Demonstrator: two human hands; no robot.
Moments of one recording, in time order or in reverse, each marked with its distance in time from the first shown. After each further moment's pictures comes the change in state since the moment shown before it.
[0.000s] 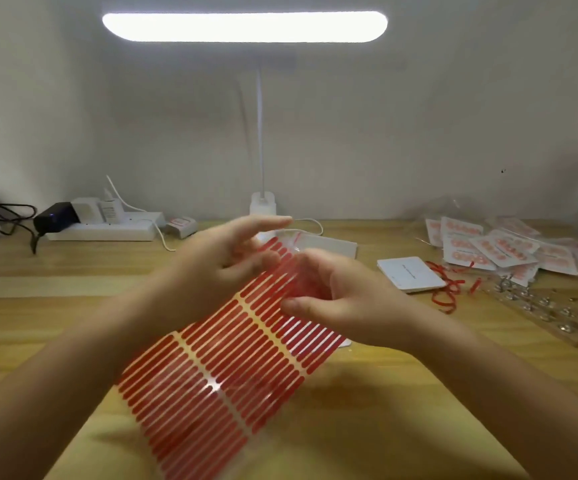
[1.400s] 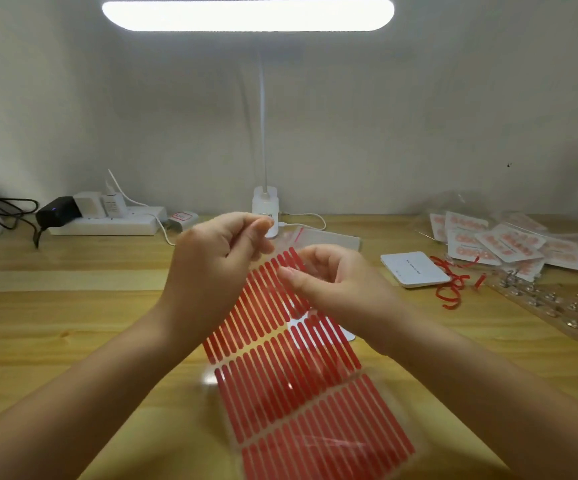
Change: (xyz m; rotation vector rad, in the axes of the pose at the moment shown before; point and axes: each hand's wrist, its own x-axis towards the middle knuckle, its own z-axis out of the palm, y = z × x) left_hand -0.003 -0.007 0.023 0.153 0.534 0.136; right_hand 0.005 0.007 0.016 0.280 0.211 0.160
